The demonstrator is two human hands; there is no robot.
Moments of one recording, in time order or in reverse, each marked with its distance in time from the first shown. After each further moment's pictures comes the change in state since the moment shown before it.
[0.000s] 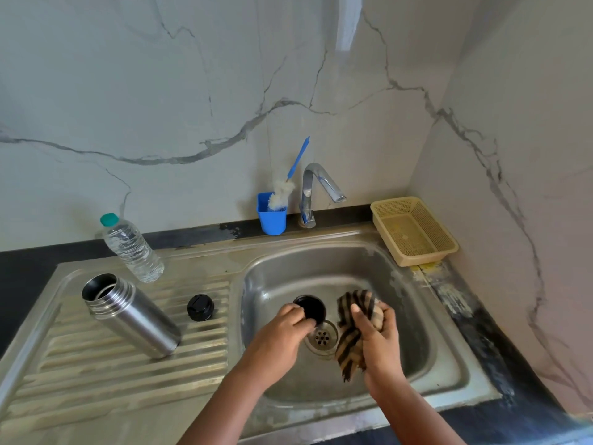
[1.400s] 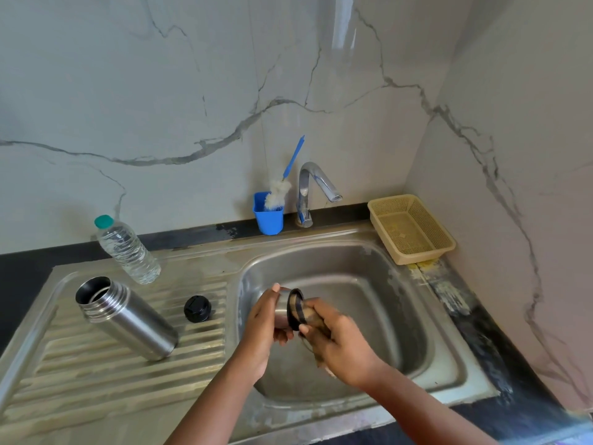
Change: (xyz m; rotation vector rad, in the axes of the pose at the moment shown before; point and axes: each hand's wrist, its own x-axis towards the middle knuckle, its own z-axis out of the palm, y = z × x) left_hand 0.019 0.009 -0.016 -1.304 0.221 -0.877; right_hand -0.012 -0.018 0.024 -0.675 -0.680 -0.517
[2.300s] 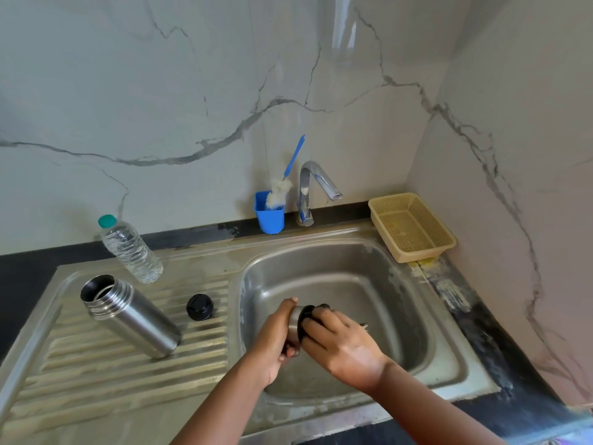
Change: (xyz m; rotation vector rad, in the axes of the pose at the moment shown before) left_hand -0.013 0.003 0.014 0.031 -0.057 -0.332; right_hand -0.003 0.021 -0.003 -1.060 0.157 -0.873
